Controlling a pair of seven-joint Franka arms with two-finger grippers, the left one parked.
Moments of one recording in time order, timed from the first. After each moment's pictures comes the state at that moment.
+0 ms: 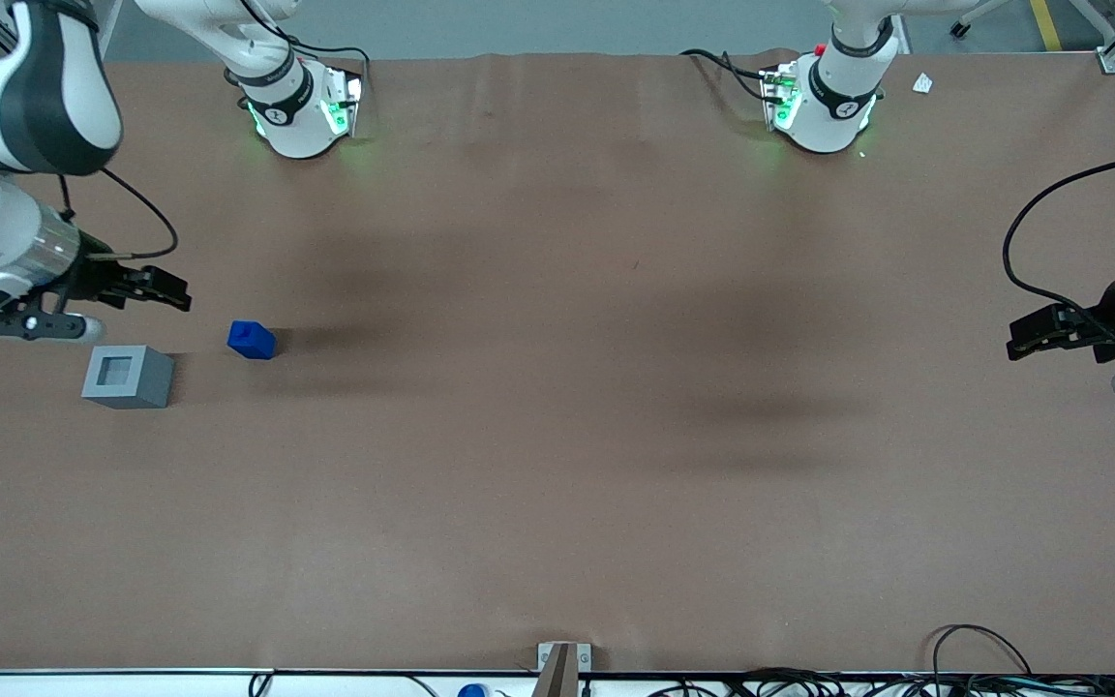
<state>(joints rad) 0.00 -0.03 -0.04 -2.07 0.04 1.96 0.02</state>
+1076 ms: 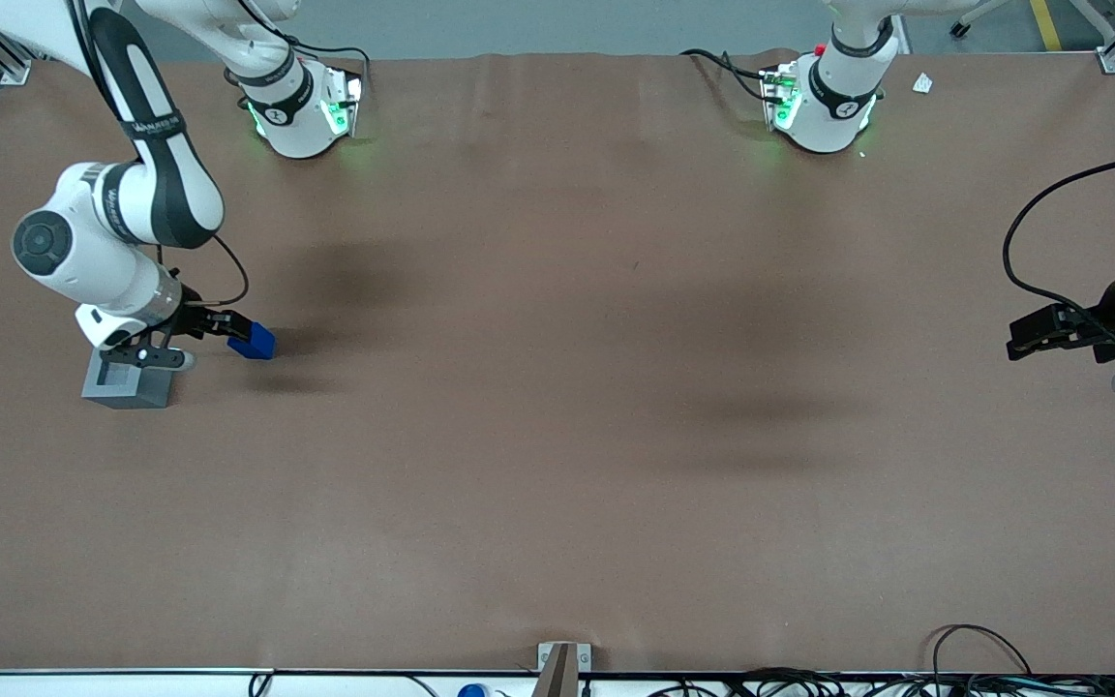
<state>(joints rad) -0.02 0.15 -0.04 -2.35 0.04 2.42 0.01</state>
